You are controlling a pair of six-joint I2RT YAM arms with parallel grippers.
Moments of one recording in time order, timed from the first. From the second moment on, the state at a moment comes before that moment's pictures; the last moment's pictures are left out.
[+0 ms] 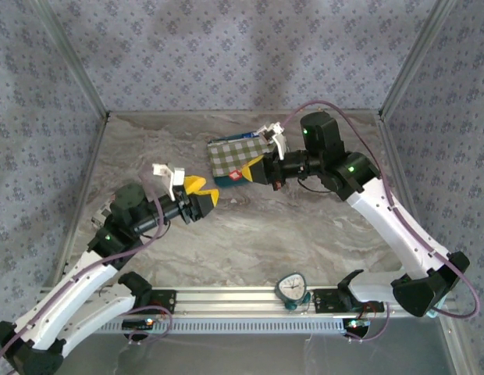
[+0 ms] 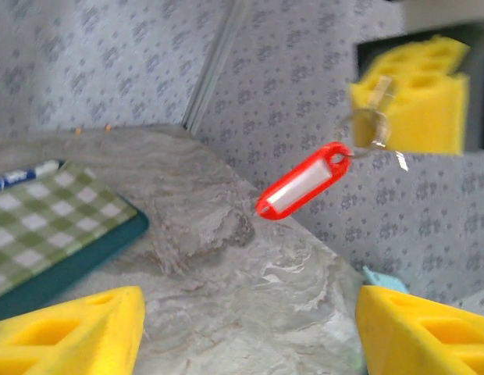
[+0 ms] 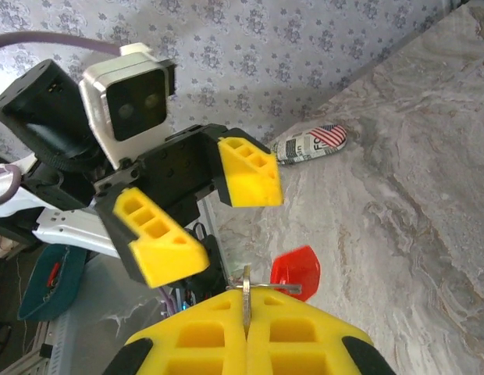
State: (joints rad) left arm -0.66 0.68 0.68 -0.04 0.36 -0.41; right arm 0.61 1.28 1.45 -0.64 -0.80 0.19
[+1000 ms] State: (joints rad) left arm -0.87 0.86 0.62 0.38 0.28 0.12; right arm 0.65 1.30 1.52 -0.83 -0.82 0.19
